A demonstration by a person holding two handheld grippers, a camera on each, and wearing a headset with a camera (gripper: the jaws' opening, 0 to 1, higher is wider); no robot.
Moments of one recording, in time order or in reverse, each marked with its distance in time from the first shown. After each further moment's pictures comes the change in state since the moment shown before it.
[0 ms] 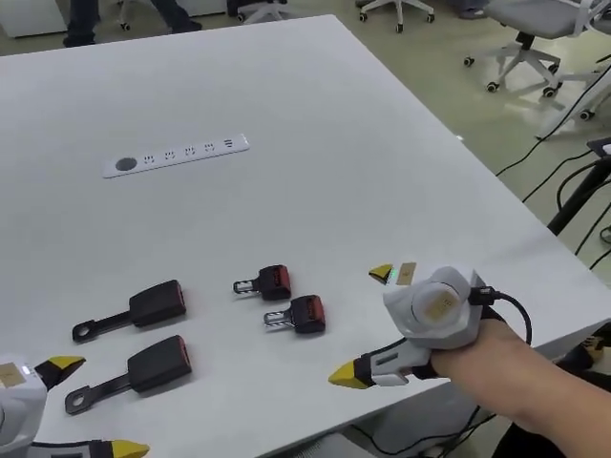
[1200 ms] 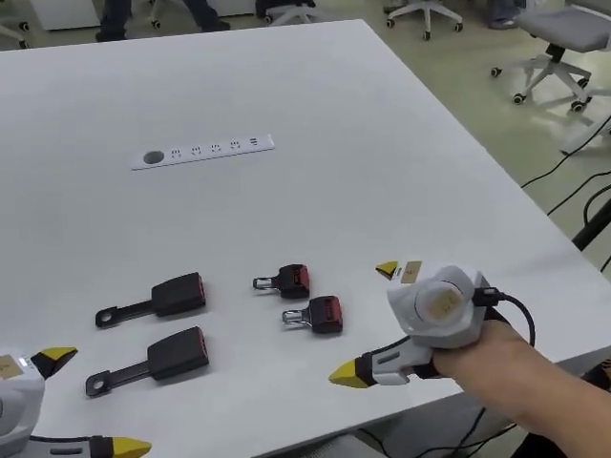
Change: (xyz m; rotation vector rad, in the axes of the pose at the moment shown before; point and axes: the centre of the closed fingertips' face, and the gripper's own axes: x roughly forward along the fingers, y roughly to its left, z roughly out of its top) left arm -0.016 0.007 -0.013 -0.070 -0.018 0.055; right arm 0.010 0.004 0.016 -0.021 -0.011 0.011
